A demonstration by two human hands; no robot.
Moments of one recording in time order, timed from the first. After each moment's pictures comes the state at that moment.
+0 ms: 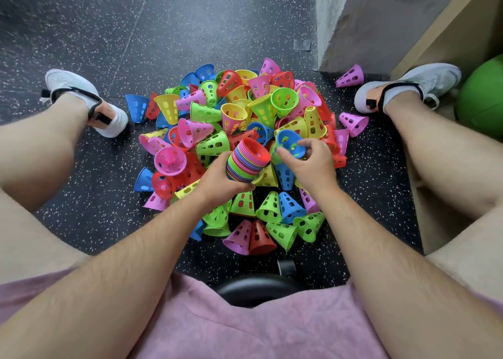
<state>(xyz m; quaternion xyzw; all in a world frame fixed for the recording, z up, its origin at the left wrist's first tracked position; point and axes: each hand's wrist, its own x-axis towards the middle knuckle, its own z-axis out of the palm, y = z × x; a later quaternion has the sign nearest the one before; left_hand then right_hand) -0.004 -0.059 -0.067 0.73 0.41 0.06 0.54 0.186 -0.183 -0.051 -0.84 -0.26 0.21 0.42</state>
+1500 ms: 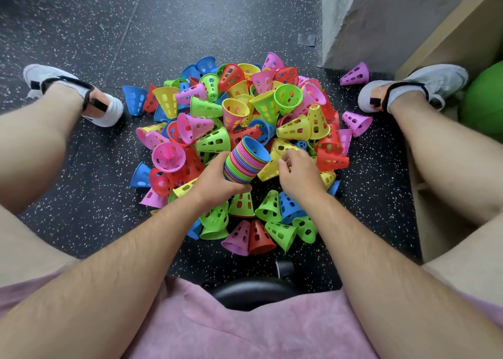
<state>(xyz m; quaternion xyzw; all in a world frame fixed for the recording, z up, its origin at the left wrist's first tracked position) -0.010 -0.052 -0.082 0.74 0.41 0.06 0.53 0.173 -0.171 -0.081 -0.87 -0.39 0.21 0.21</state>
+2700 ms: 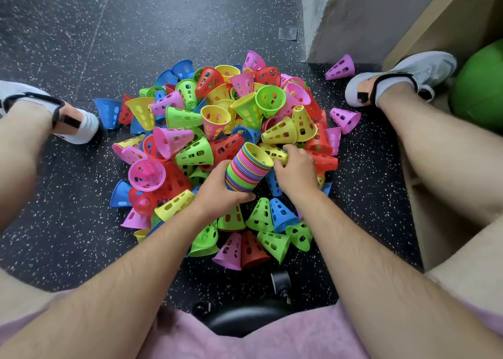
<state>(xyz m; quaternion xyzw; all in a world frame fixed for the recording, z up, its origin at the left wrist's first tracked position) 0.028 -0.061 -0.086 0.74 0.40 0.04 0.54 0.203 -0.155 -0.097 -0.91 -0.28 0.21 0.23</state>
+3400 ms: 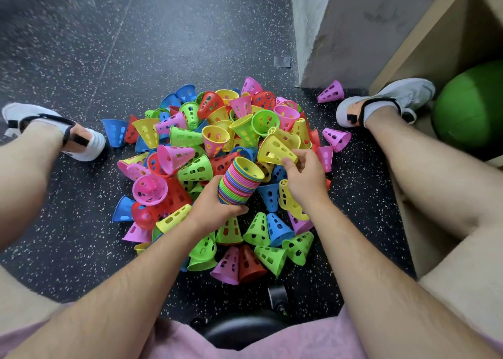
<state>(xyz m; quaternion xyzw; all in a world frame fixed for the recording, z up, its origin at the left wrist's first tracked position) 0.019 -0.062 -0.075 0.72 0.42 0.05 0.54 0.213 -0.171 -0.056 -0.83 -0.20 0.23 0.47</state>
